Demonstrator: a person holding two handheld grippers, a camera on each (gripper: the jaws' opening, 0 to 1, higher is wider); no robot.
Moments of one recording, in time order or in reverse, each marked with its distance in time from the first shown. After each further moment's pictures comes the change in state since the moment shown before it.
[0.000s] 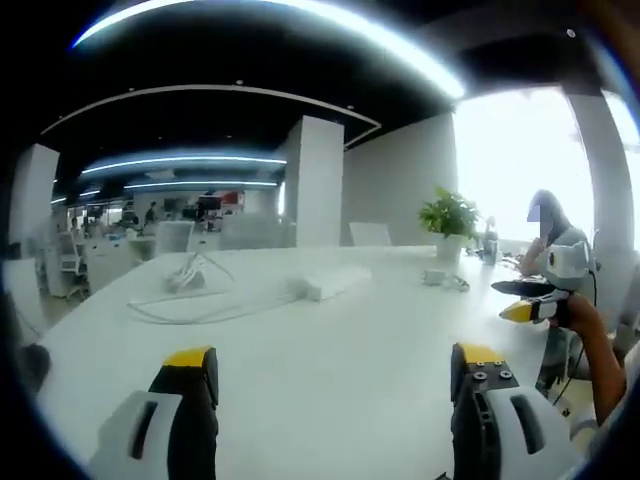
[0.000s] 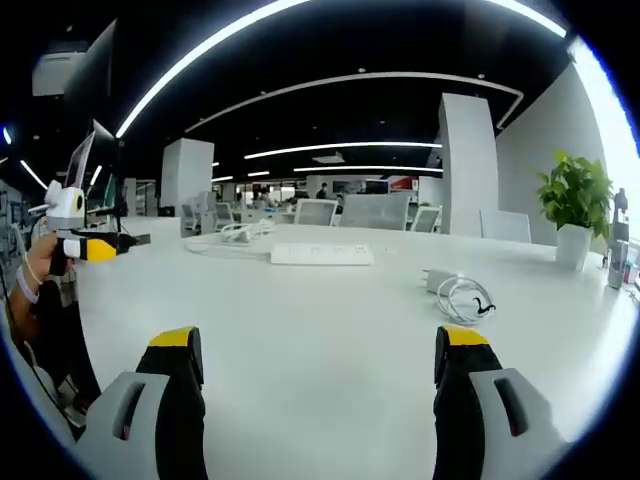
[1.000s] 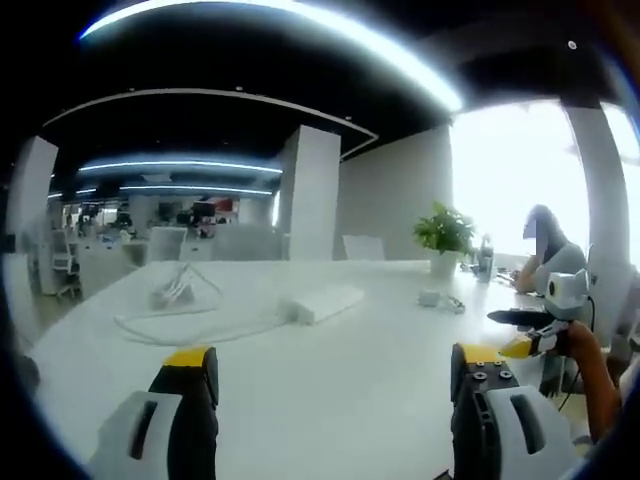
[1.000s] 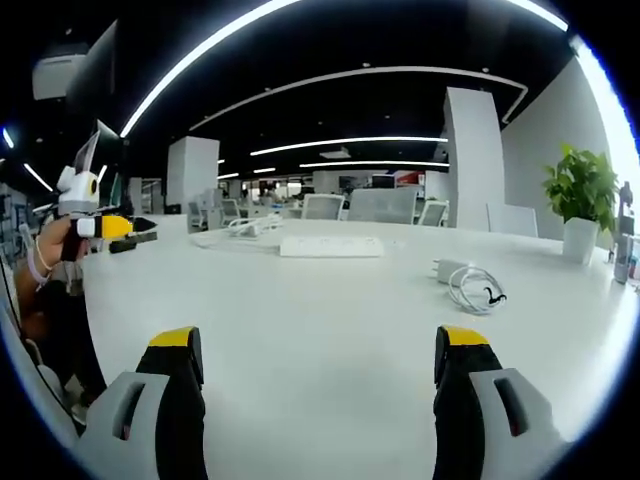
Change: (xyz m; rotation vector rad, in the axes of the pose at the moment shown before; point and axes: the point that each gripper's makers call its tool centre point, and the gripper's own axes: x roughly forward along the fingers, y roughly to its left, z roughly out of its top) left arm 0.022 -0.008 0.028 -0.029 -0.050 -0.047; right arm 0.001 0.010 -0.009 0.011 0.021 0.033
